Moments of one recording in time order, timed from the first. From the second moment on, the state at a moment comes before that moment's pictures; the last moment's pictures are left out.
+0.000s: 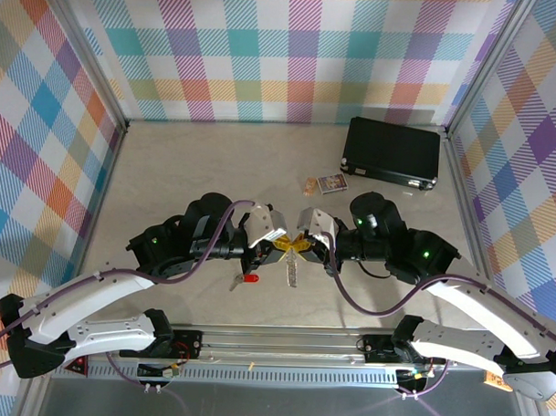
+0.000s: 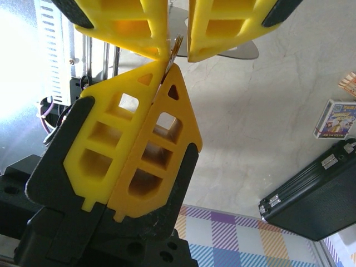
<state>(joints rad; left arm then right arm) -0.97 1.01 1.07 -0.50 0.31 0.11 0.94 0.97 1.11 -0.67 -0.35 -0.30</state>
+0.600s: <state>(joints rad) -0.97 0.95 1.02 -0.48 0.38 0.10 0.98 0.95 1.11 -0.66 -0.40 -0.33</state>
